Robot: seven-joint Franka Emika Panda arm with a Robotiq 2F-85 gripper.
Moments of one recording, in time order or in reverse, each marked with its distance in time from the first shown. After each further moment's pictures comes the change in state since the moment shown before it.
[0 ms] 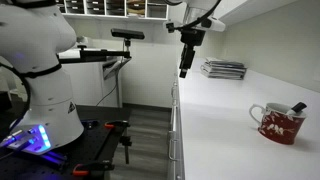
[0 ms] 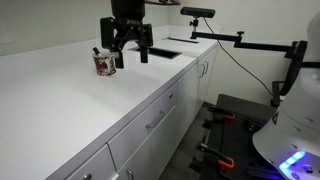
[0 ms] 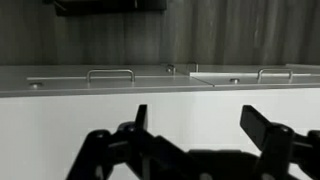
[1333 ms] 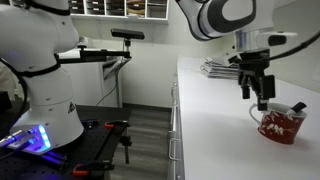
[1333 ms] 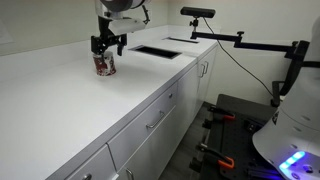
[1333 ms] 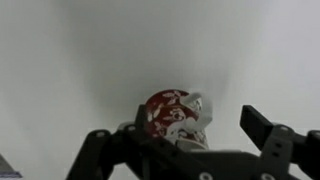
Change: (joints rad) arm -0.102 0.459 -0.079 0.316 -0.367 0.508 0.083
